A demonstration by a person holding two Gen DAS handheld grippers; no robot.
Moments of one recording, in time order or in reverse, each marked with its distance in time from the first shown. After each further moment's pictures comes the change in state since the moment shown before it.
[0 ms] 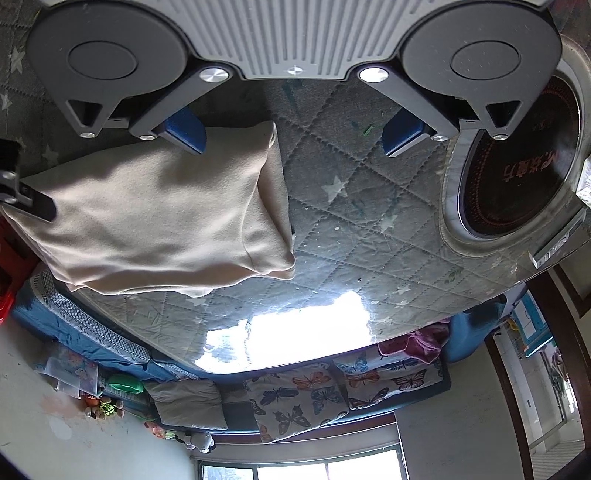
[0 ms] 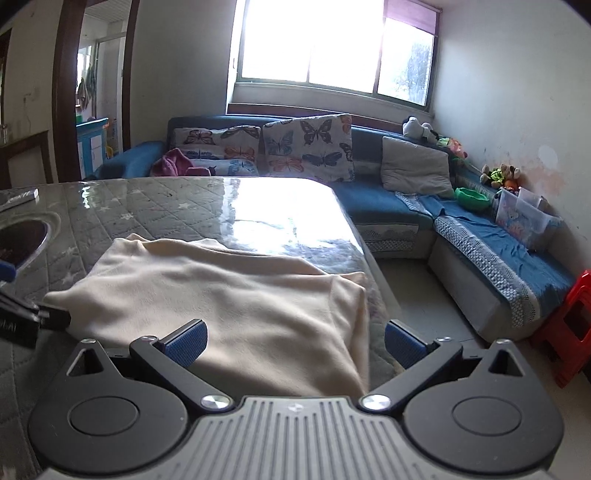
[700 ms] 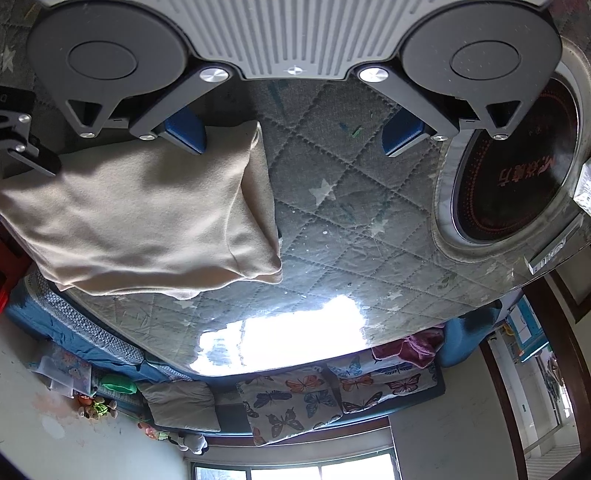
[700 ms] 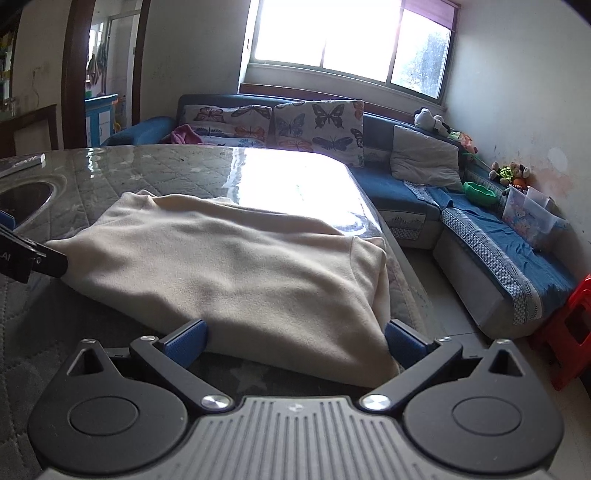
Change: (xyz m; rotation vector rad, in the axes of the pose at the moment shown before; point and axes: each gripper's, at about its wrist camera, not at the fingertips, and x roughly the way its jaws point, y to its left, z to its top) left arm 0.003 0.008 0.002 -0.018 -0.004 0.007; right arm 0.004 0.009 -0.025 -0.057 0.037 0.003
